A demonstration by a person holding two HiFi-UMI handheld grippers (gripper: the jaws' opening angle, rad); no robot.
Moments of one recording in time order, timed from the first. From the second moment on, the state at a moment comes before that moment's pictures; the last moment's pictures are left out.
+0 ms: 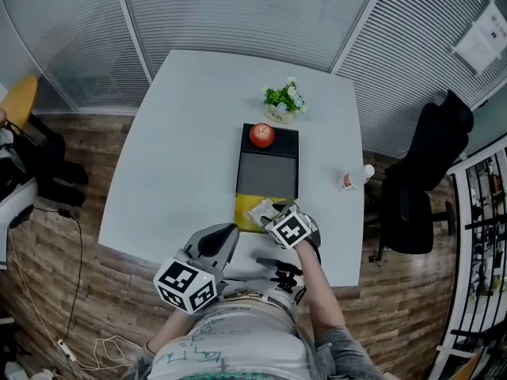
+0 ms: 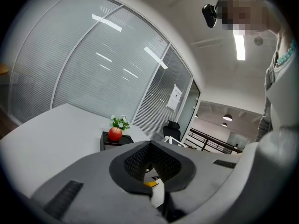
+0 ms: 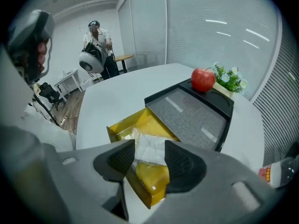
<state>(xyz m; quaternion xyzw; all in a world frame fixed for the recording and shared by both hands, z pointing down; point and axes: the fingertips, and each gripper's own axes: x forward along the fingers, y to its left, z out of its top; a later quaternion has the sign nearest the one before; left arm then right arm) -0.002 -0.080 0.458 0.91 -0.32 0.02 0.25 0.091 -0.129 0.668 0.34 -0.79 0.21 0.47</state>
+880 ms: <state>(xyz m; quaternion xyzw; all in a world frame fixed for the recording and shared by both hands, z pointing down) 0.005 -0.082 0.466 0.92 -0.31 0.03 0.26 0.074 -0.095 0.593 0.33 -0.83 0.14 0.43</state>
